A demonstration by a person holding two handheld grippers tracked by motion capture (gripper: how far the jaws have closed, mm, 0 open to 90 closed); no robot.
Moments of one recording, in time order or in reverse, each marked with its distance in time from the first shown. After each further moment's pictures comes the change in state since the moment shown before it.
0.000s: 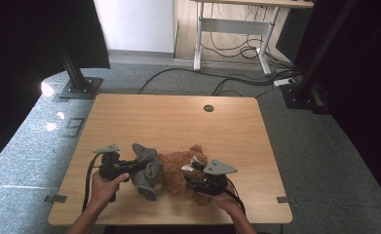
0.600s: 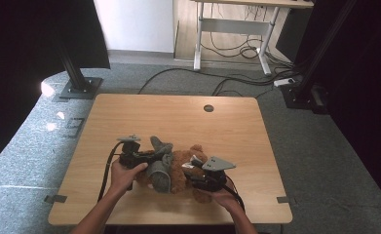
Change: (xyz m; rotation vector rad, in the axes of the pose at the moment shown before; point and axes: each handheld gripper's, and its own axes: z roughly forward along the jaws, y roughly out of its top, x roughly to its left) left arm -0.004 0.028 0.042 0.055 0.000 -0.003; right arm -0.005 0.002 0.009 0.040 -0.004 -0.010
